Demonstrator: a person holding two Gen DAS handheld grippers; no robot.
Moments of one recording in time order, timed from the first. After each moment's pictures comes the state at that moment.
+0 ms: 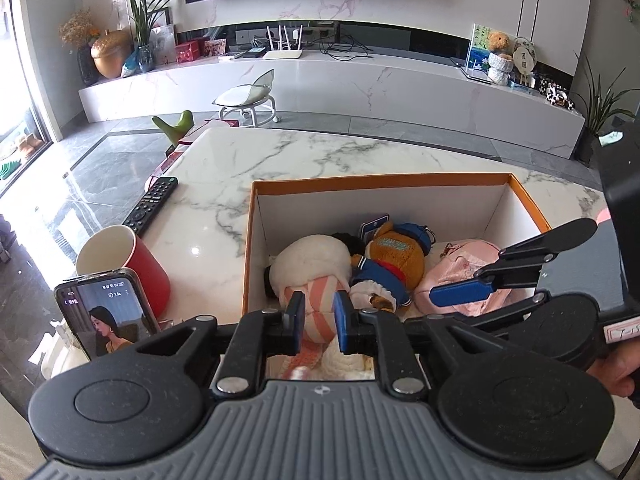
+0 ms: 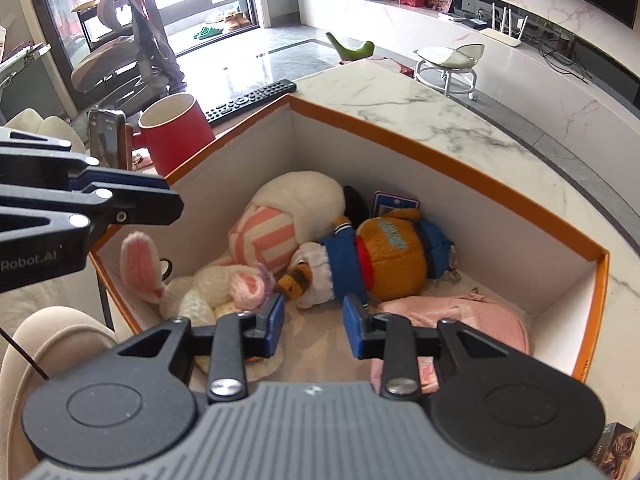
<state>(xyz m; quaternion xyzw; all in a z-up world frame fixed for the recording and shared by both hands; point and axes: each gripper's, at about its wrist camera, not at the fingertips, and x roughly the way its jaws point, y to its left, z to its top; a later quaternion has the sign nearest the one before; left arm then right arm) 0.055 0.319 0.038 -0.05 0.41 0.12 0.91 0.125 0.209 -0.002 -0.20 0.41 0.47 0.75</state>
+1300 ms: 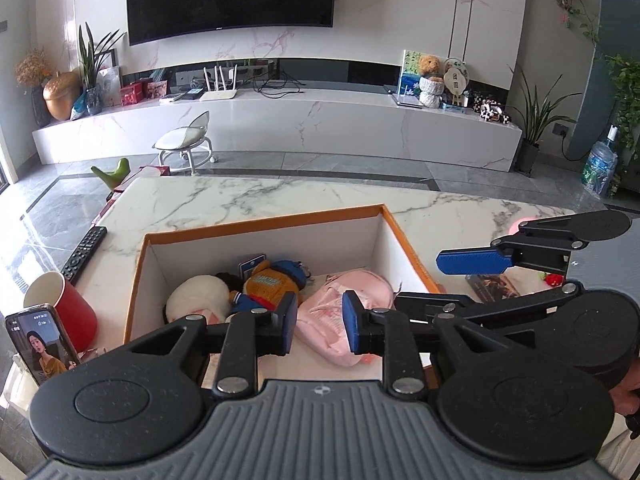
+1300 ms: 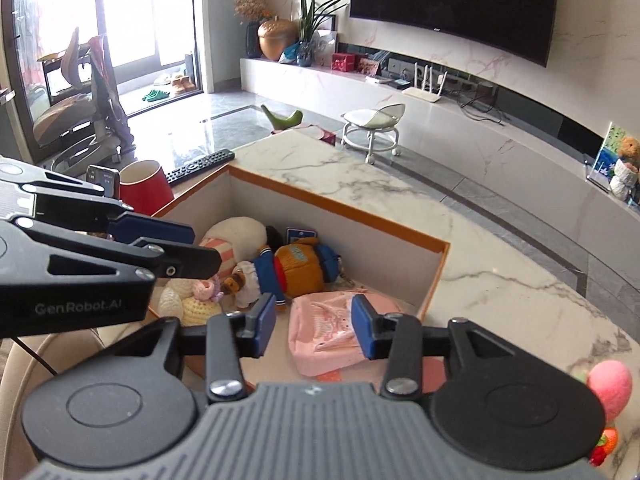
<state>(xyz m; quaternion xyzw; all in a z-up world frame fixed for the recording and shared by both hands) 0.048 0.217 0.077 -0.03 0.35 0.04 0.94 0.081 0.089 0.074 -0.16 0.30 0.40 0.85</state>
